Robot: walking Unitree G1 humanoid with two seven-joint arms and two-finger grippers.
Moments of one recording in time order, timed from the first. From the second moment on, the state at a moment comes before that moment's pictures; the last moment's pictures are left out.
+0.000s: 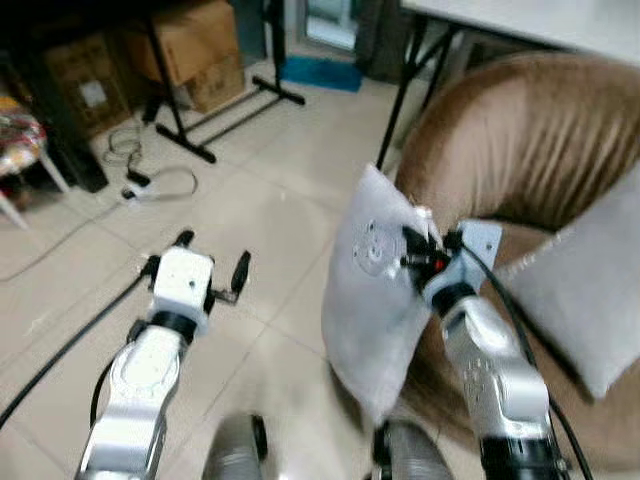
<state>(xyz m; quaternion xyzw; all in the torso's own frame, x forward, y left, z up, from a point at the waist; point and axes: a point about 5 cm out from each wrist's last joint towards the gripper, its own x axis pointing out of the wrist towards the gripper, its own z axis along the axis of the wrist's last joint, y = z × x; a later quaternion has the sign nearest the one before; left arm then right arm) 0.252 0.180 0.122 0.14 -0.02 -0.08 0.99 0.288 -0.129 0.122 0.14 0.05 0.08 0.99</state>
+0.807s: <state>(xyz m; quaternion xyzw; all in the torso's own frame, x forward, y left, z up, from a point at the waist) 0.257 0.180 0.129 0.15 -0.03 -0.08 0.99 0.291 -0.138 0.121 0.16 0.05 0.04 0.99</state>
